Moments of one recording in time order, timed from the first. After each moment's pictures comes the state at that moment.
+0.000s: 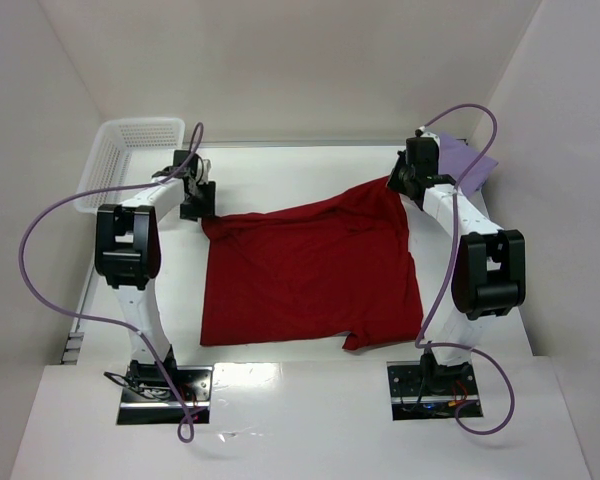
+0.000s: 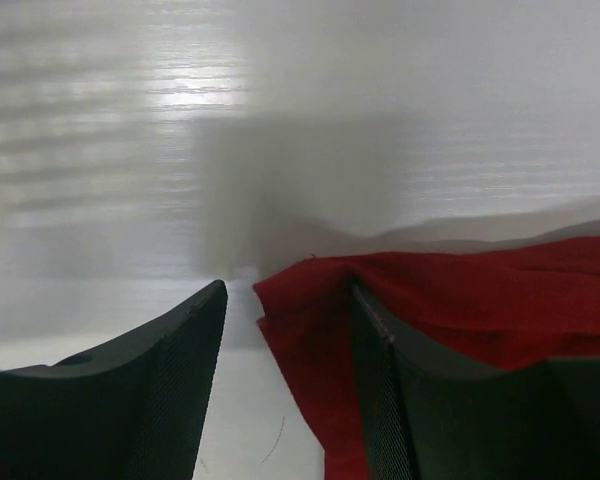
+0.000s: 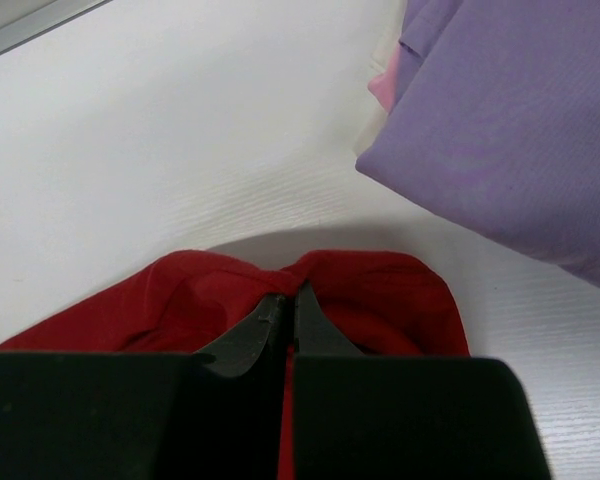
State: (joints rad) left arm -0.02 2.04 1.49 -0.53 0.02 -0.08; right arm 0.09 1.73 1.30 -0.19 0.09 0.42
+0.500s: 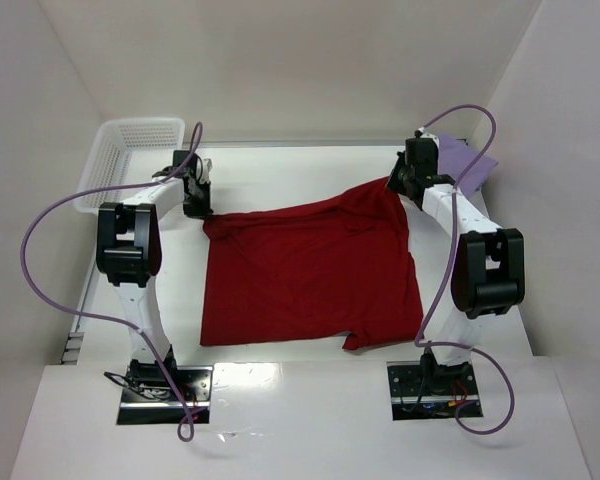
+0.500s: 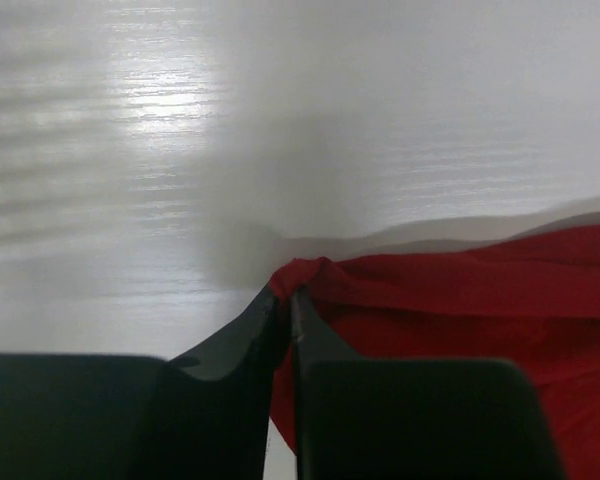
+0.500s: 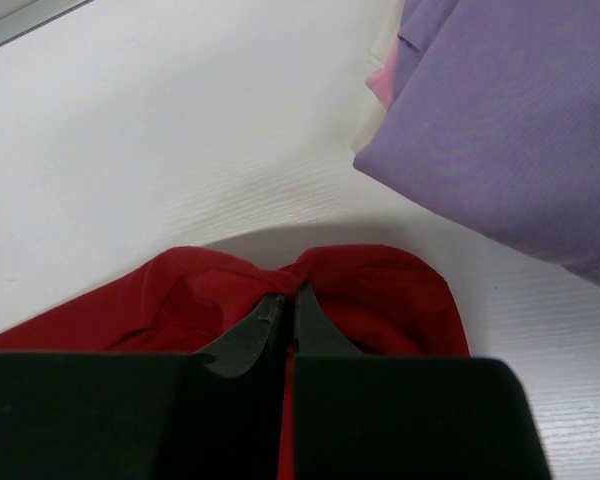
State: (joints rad) left arm -0.01 2.08 1.51 -0.51 0.09 -0.09; right arm 0.09 1.74 1.30 -0.19 0.09 0.42
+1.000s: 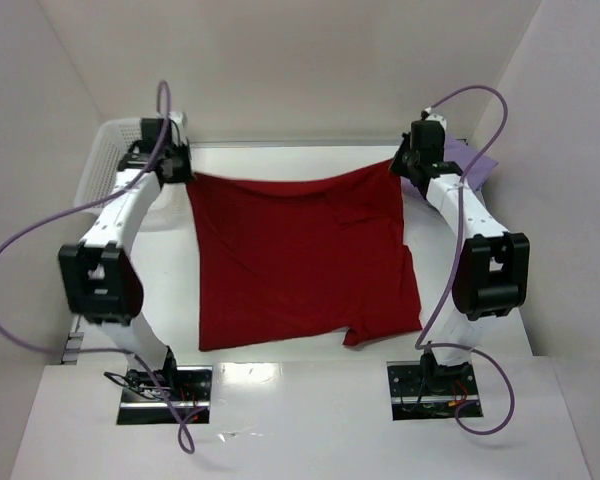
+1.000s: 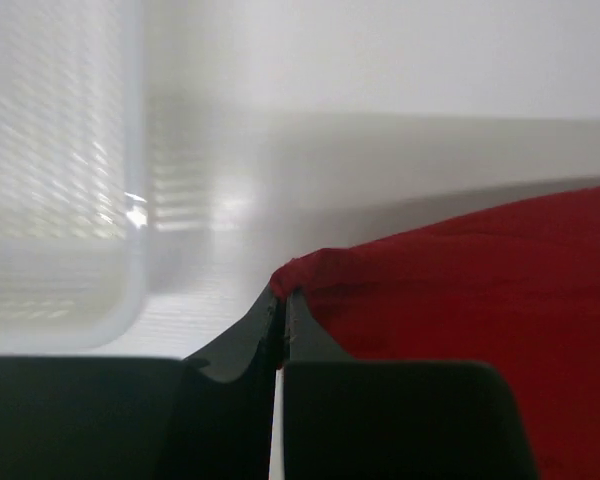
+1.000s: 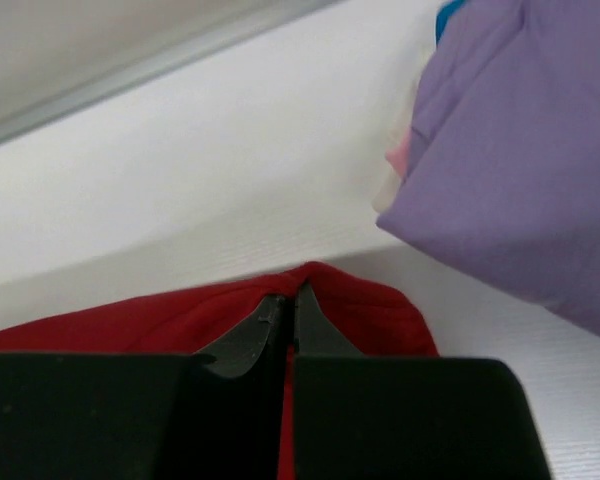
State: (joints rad) left arm -0.01 1.79 1.53 -0.56 0.01 -0.11; right arm 0.09 1.73 1.39 -0.23 0.10 0.42
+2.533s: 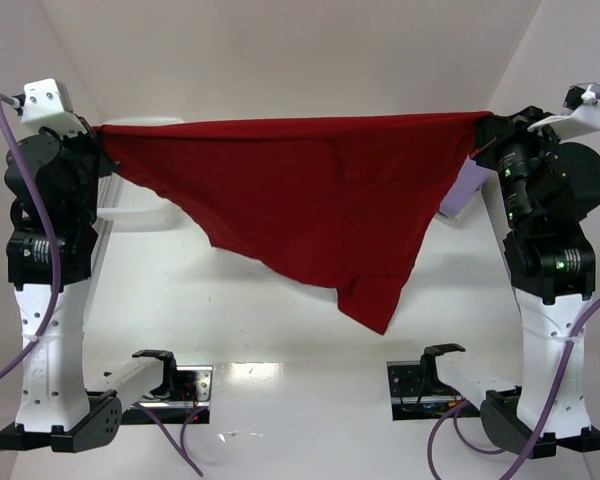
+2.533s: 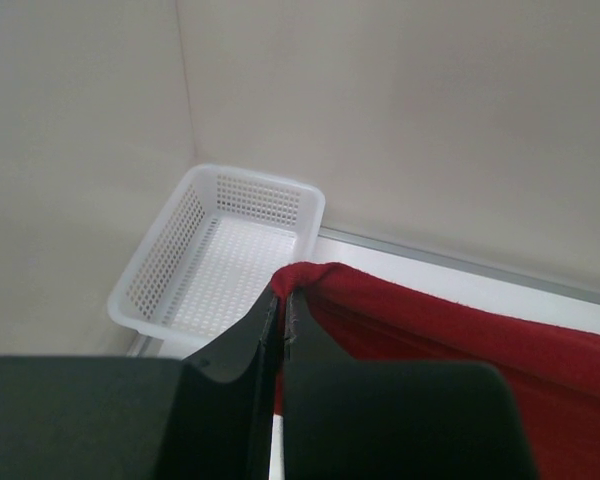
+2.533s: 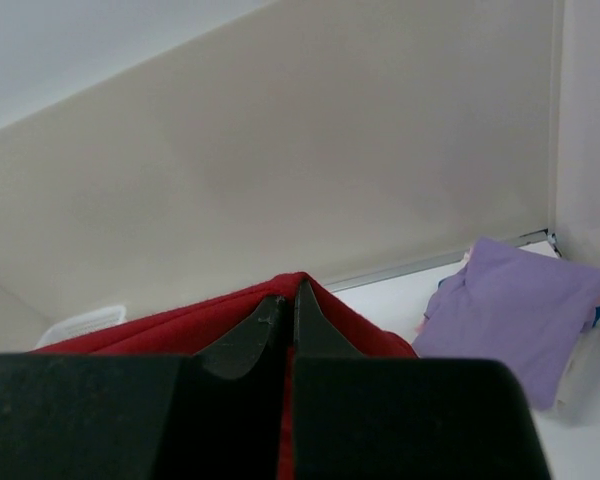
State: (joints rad) left arm -0.01 1.05 1.67 -0.62 -0.29 -0.11; right arm 0.09 1.01 1.69 -0.52 0.16 0.36
